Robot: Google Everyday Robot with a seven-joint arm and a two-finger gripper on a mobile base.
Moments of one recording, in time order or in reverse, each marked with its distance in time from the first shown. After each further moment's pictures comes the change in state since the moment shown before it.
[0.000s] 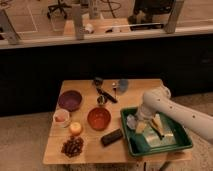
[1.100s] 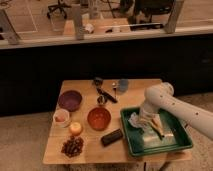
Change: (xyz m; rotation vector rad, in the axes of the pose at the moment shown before) arm 0.011 -0.006 -0.035 0.014 0.024 0.019
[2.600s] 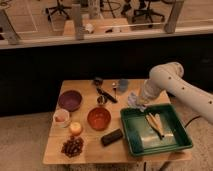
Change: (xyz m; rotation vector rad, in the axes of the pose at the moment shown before) arm -0.046 -0.048 -0.103 0.173 -0.089 -0.085
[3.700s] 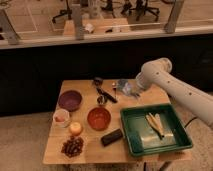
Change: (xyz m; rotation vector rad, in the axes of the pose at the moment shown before) arm -0.016 -0.089 0.041 0.140 -0.015 0.069
